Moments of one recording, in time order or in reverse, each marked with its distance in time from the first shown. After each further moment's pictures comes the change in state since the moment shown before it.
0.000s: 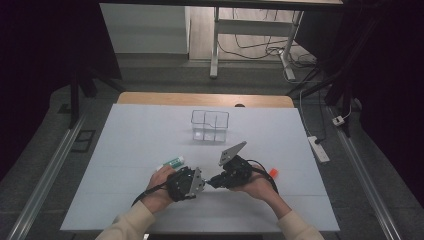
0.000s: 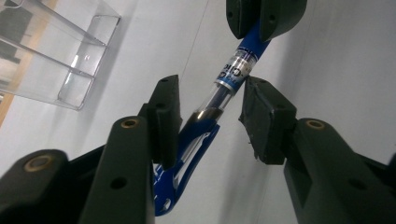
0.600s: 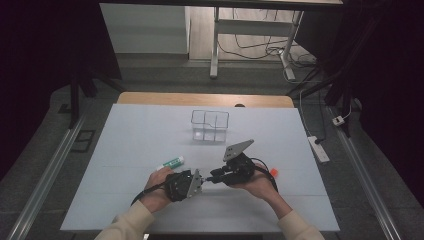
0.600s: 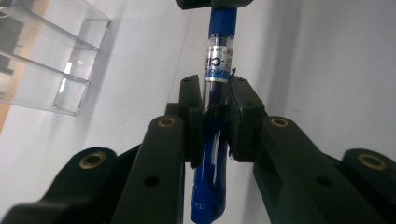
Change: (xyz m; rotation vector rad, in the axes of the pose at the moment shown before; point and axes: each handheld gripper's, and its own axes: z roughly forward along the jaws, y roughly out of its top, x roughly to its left) left arm 0.003 -0.003 -0.006 0.001 -0.018 0.067; right arm 0.000 0.001 -0.011 -0.140 -0.039 0.015
